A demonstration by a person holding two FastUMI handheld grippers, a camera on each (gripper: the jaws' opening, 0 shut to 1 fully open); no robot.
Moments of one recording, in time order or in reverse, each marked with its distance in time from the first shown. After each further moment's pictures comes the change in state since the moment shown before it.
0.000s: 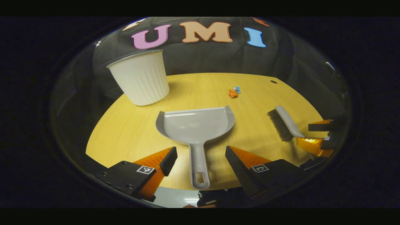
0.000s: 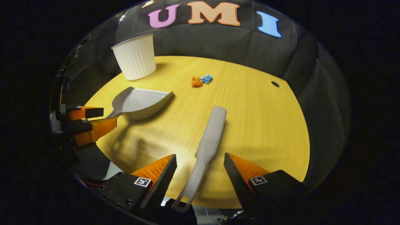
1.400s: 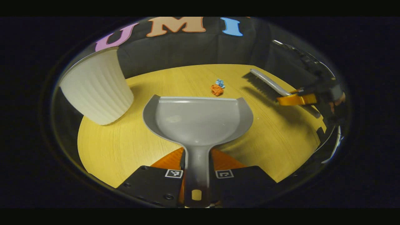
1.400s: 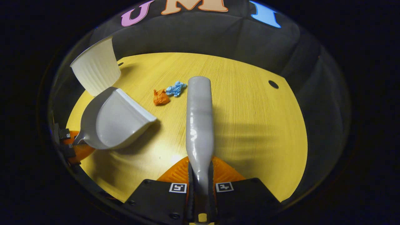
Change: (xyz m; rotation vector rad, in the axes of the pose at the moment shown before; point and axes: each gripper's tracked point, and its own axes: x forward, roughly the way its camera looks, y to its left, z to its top) left arm 0.031 -0.009 0.020 0.212 0.061 -0.245; right arm 0.069 -0.070 0.158 0.038 0.041 -0.101
